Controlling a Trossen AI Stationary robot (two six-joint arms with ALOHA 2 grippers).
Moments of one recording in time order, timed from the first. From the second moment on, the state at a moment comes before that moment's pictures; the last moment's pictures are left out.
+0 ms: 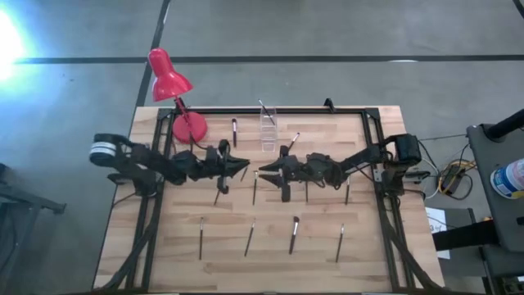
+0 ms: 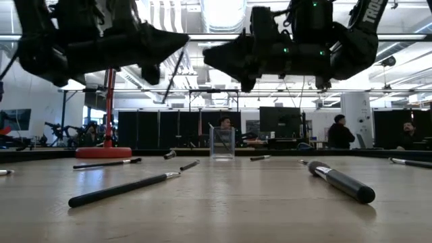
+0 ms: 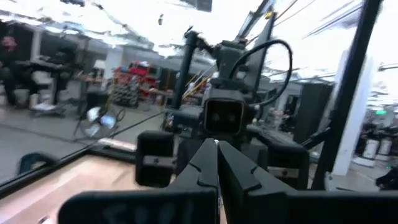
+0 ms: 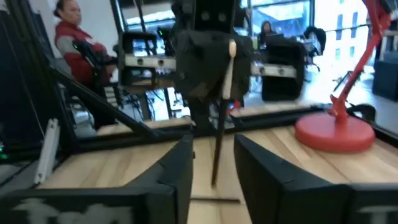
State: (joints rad) left arm 0.07 1.50 0.33 1.50 0.01 -0.22; right arm -0.02 1.82 0.69 1.20 -0.03 0.17
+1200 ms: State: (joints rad) left arm 0.06 1.61 0.45 1.50 0.06 -0.26; right arm -0.02 1.84 0.75 1.20 0.00 0.13
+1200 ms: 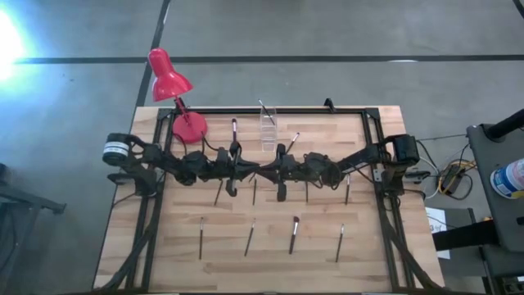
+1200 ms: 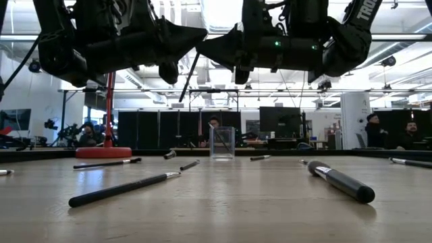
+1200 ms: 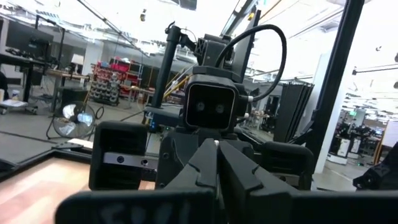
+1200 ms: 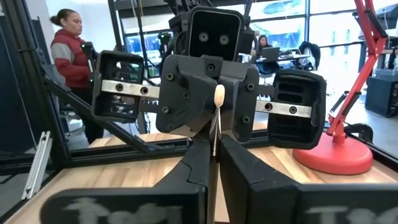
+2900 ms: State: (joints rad) left arm 0.06 1.02 0.01 1.06 -0.08 -0.02; right arm -0.51 1.67 1.16 0.18 0.10 0.06
